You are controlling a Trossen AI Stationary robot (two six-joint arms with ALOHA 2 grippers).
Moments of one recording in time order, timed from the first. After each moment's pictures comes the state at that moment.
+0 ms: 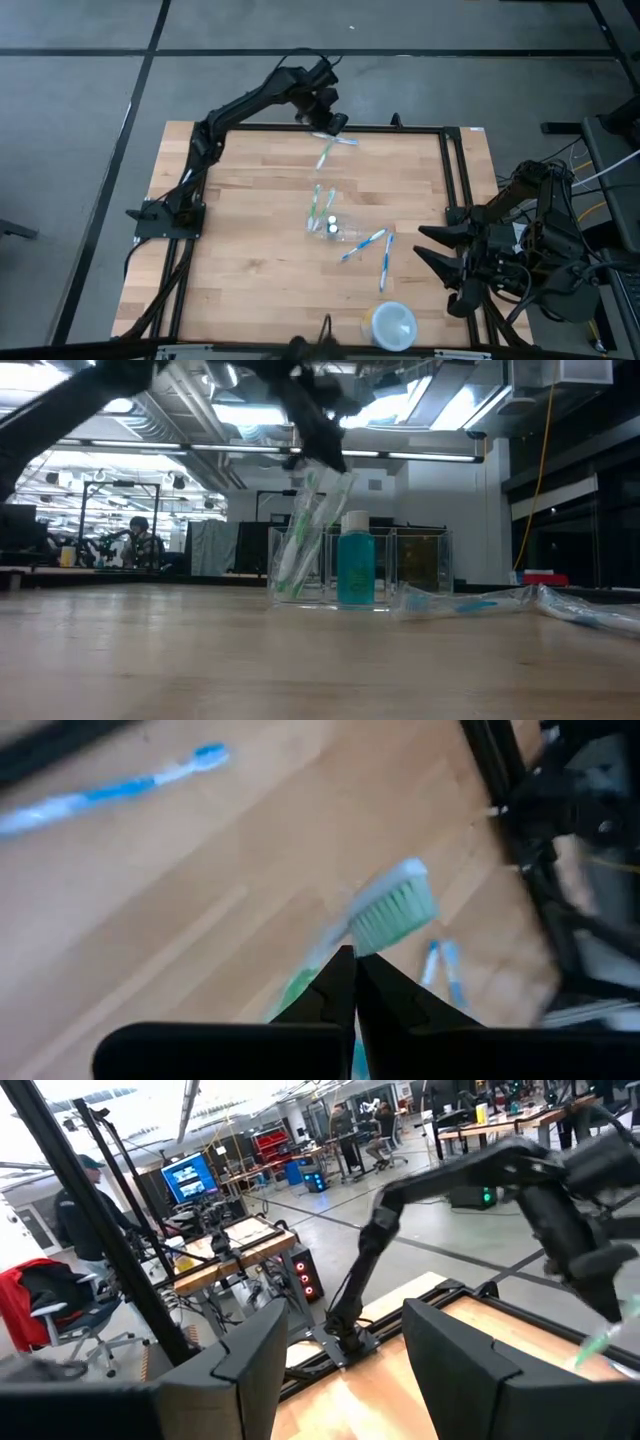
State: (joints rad) left arm 0.57 2.19 2.36 -1.23 0.40 -0.50; right arm 1.06 1.48 1.82 -0.55 1.41 0.56
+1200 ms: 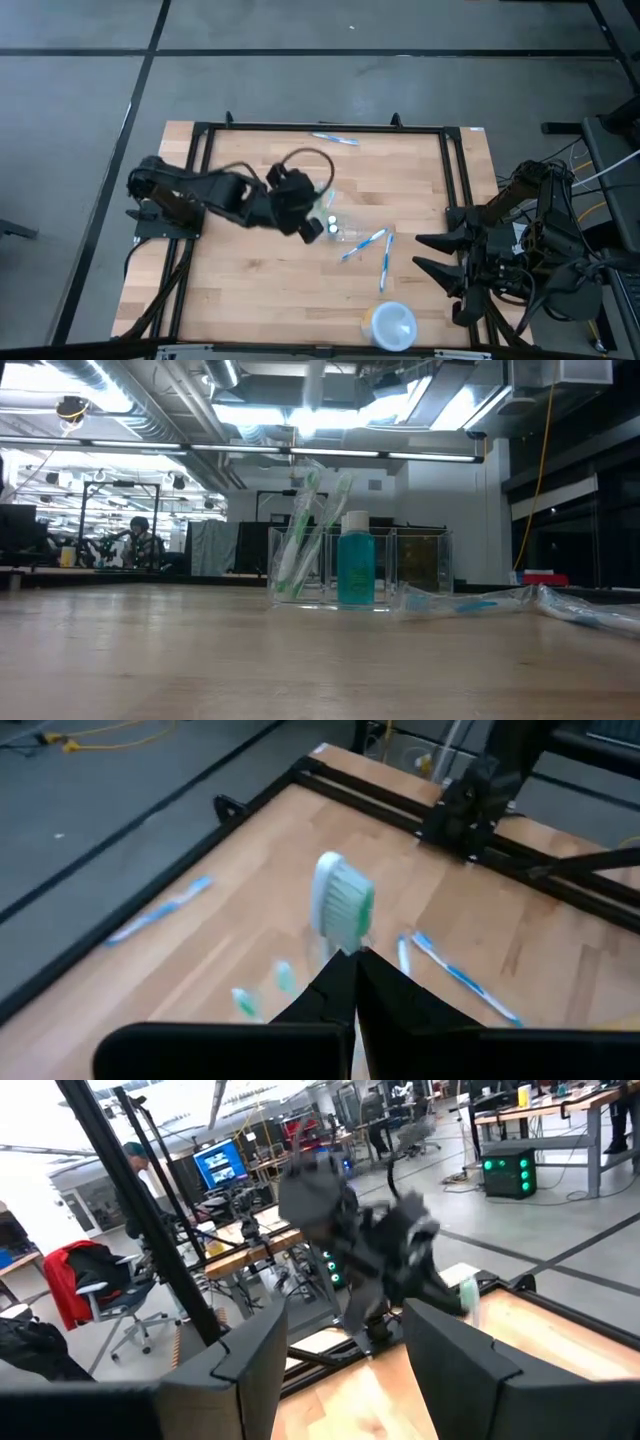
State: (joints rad) left arm -0.31 1.69 1.95 -1.07 -0.71 -0.67; right arm 1.06 1.48 1.82 -0.51 1.32 0.52
